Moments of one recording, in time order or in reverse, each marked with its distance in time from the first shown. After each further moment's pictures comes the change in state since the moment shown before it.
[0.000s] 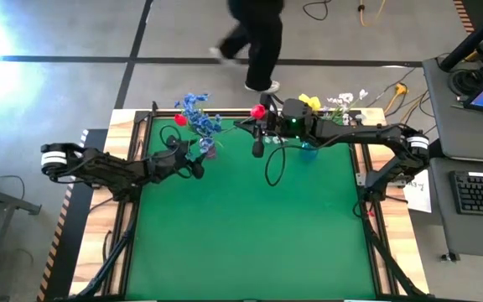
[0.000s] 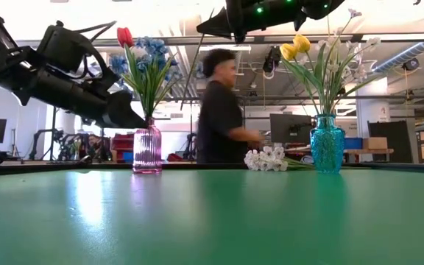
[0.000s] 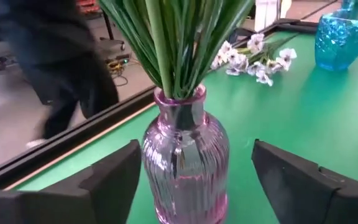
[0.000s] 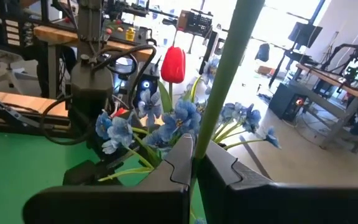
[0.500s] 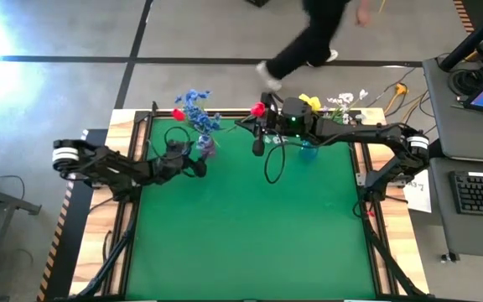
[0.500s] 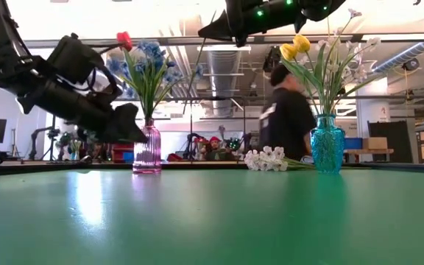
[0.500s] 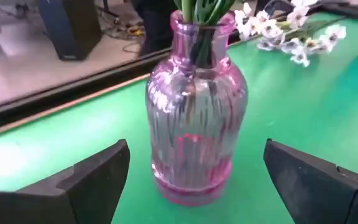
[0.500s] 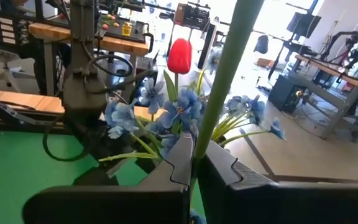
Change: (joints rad) left arm 0.001 0.120 0.025 -0.046 -0.084 -0.224; right arm -0.018 0.000 -0.002 -0.018 0.000 0.024
